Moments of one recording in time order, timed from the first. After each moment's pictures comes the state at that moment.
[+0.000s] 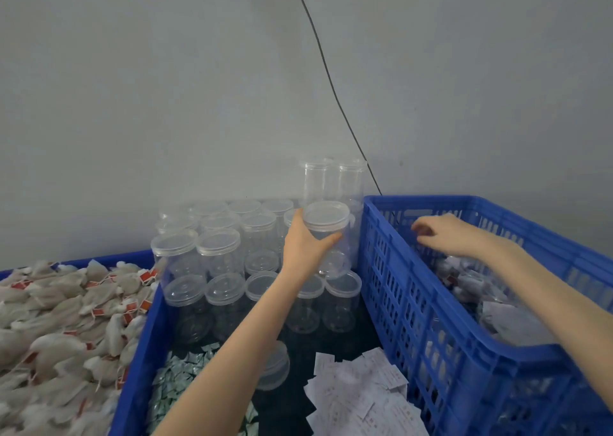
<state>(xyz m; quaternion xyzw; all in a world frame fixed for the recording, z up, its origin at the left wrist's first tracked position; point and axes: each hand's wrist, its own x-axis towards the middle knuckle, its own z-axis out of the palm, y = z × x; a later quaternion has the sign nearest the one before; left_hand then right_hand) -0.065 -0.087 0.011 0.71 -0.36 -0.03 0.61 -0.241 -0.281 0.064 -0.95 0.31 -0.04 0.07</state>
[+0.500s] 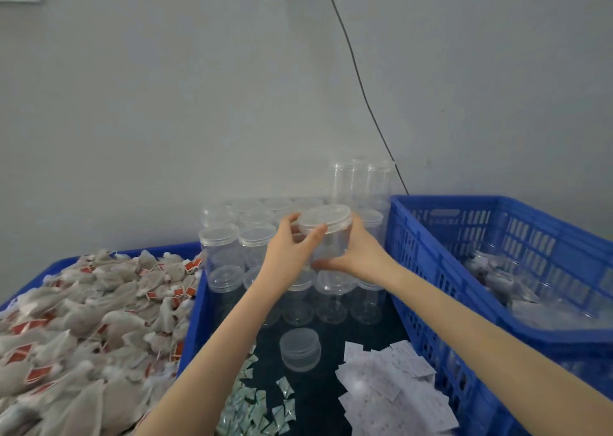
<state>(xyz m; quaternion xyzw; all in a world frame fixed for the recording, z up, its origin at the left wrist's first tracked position) -0.063 0.023 0.024 0.69 -0.37 -0.04 0.62 -0.162 -0.097 0.035 -0.87 0.13 -0.23 0.41</state>
